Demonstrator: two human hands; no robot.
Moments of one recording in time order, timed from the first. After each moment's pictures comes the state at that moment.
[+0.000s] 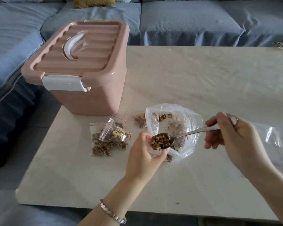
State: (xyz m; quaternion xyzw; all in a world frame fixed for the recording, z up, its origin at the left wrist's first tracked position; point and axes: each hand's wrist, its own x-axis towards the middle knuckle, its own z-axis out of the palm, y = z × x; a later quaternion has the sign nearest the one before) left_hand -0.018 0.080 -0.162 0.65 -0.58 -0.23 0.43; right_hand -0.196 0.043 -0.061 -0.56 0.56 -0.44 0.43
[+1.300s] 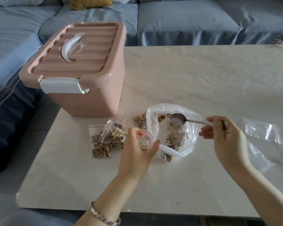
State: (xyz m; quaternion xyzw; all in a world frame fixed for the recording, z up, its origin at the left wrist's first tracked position) left_hand -0.005 0.079 -0.140 0.67 -0.54 -0.30 0.42; right_hand -0.205 0.028 -0.118 -0.57 0.60 -0.47 0.30
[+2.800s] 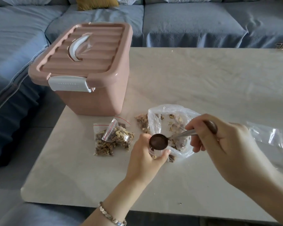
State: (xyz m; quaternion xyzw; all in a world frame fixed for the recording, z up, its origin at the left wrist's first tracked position) left_hand -0.015 0.084 -0.160 0.64 -0.57 -0.27 0.44; right_hand -0.173 0.065 -0.034 -0.77 0.48 -0.33 0.27
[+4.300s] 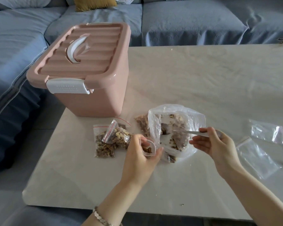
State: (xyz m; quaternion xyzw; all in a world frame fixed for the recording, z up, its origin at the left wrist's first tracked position) left_hand -0.001 0.086 -0.167 0.65 -0.55 -0.27 0.45; right_hand -0.190 0.029 -0.125 -0.32 0.58 -0.48 0.58
